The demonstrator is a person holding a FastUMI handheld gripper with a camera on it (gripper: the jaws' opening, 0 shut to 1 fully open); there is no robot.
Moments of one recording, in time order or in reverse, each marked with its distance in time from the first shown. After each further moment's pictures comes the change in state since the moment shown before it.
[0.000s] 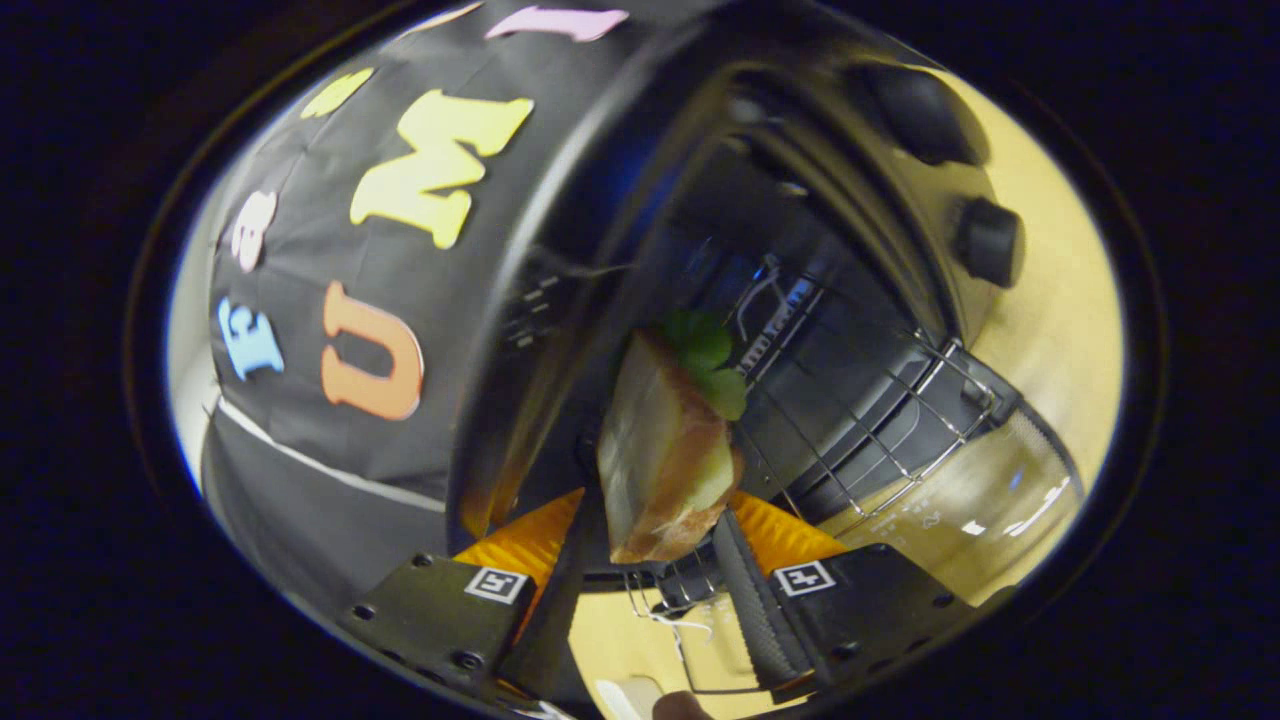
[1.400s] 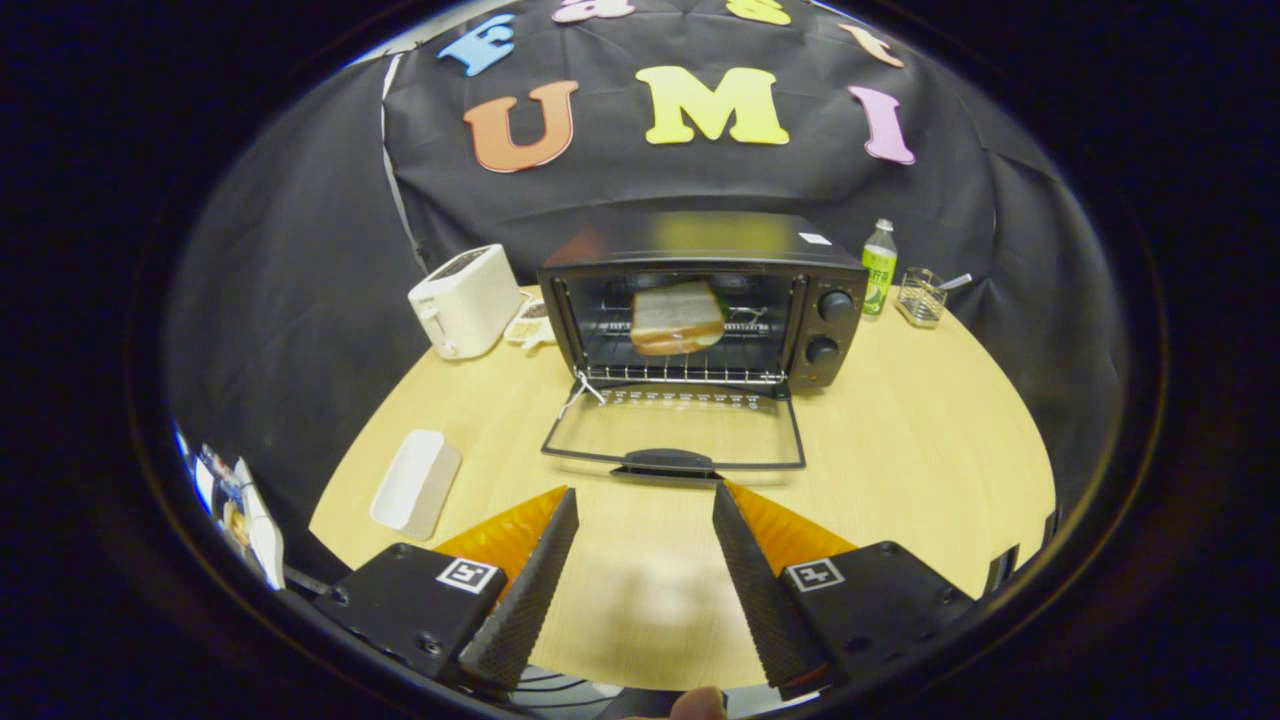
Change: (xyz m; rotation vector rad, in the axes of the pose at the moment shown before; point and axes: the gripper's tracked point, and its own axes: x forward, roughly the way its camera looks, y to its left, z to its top) arm -0.208 -0.052 -0.109 -0.874 0.050 -0.305
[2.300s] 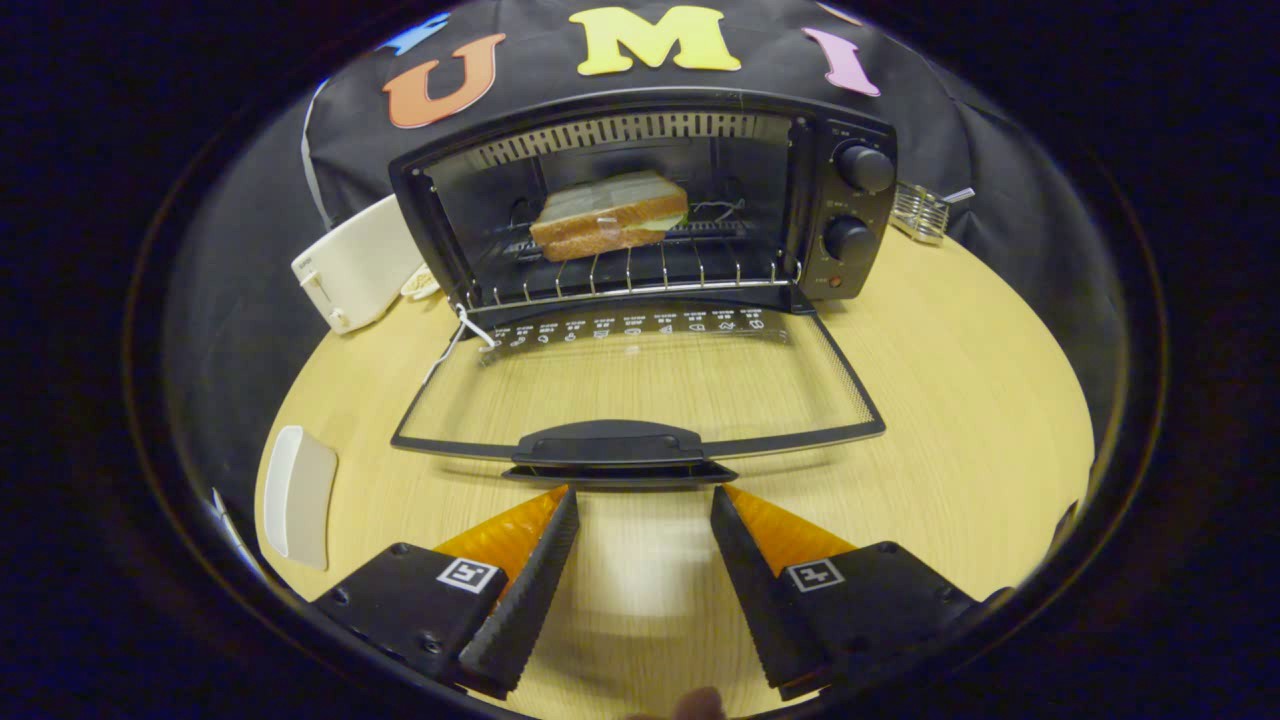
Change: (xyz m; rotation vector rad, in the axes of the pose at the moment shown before) arm 0.132 -0.028 -0.043 0.114 0.095 -0.108
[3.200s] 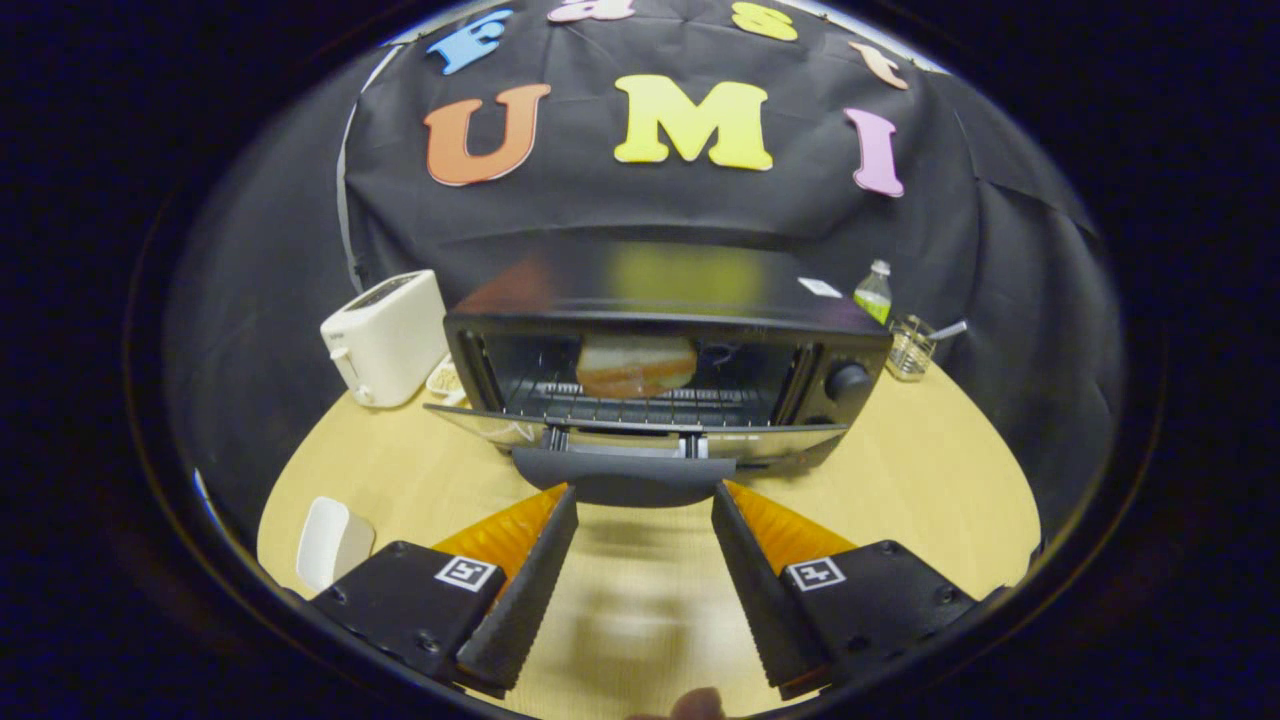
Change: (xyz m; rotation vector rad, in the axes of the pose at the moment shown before) arm -0.071 0.019 0.135 -0.127 -0.285 -0.006
